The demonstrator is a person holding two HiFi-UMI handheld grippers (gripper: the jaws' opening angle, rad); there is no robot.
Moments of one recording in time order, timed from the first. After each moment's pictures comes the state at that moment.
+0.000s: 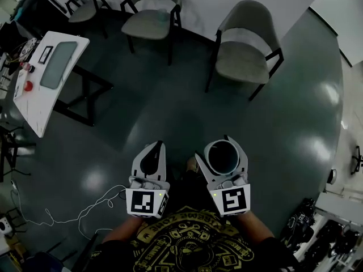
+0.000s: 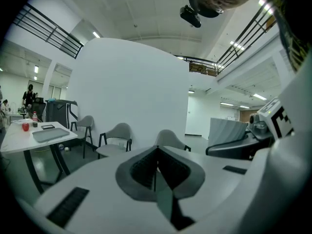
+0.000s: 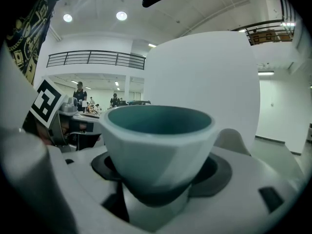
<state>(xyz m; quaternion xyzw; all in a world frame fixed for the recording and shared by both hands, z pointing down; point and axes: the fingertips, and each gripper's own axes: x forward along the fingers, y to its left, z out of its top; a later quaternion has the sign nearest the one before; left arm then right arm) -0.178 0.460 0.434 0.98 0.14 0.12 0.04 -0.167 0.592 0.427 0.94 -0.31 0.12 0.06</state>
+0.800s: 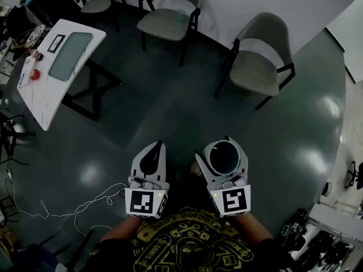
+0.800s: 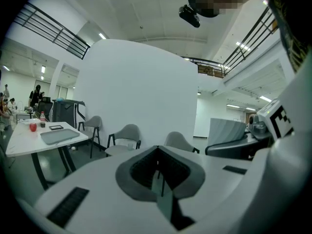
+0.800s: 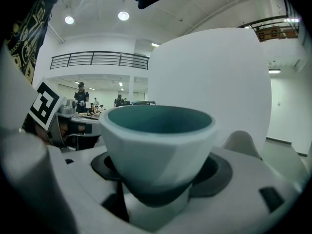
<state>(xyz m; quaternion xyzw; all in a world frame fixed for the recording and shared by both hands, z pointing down) -0.168 0.380 0.425 0.99 0.11 0.12 0.06 -0.147 0.513 0.418 0.93 -0.33 0.13 0.06</state>
